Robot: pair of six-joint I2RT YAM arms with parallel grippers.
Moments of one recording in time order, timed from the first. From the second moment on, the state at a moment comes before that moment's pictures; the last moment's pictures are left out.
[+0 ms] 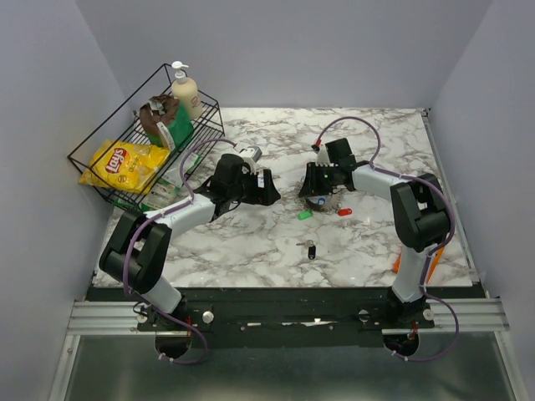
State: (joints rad) left arm -0.49 1.57 0.87 0.13 0.30 -0.39; right arm 0.37 1.92 1.20 -0.20 -0.44 0.28
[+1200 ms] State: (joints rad) left arm -0.49 1.55 0.86 0.13 0.30 -0.39; right arm 0.37 1.94 1.20 -0.21 -0.50 0.24
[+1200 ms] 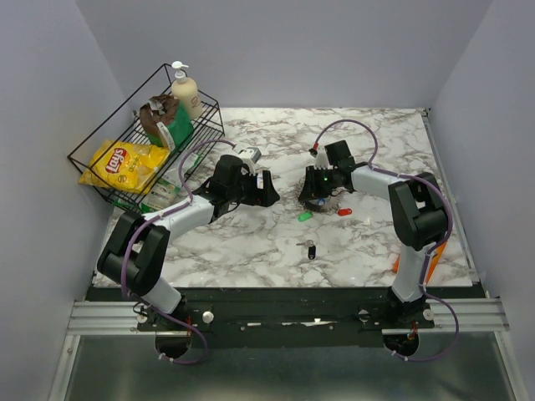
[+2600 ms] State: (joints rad) left arm -0.49 1.54 0.85 0.13 0.30 -0.38; right arm 0.37 1.84 1.15 -0.18 -0.52 0.21
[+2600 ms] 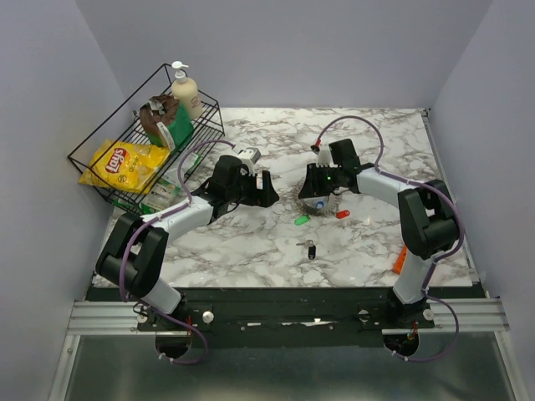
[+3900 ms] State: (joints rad) left arm -0.49 1.54 0.85 0.12 0.30 -0.37; right arm 0.37 1.94 1.16 -0.15 -0.59 0.22
